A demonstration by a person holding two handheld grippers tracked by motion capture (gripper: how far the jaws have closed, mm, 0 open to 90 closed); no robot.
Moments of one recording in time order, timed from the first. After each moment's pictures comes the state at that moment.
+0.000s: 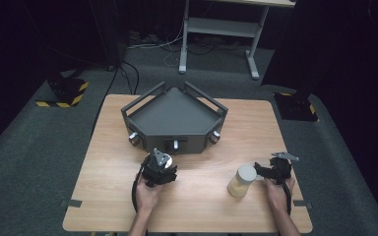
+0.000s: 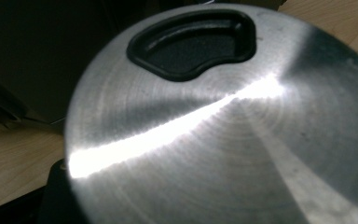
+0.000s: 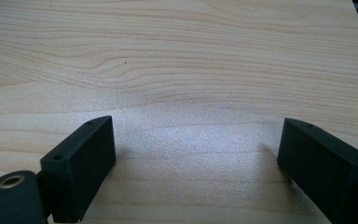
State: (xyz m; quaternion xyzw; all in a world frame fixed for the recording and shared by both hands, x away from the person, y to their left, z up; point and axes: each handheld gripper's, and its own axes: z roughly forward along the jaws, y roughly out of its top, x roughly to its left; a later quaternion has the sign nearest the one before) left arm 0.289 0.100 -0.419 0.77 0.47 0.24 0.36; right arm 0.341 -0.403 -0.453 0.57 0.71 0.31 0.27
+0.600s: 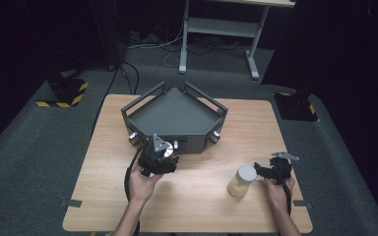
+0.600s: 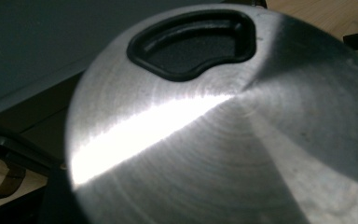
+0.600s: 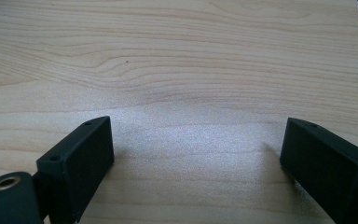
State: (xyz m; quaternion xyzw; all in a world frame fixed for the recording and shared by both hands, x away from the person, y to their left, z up) left arm 0.297 0.116 -0.337 0.79 0.42 0.22 0.38; right arm 0.342 -0.405 -0.452 0.57 0.71 0.31 0.27
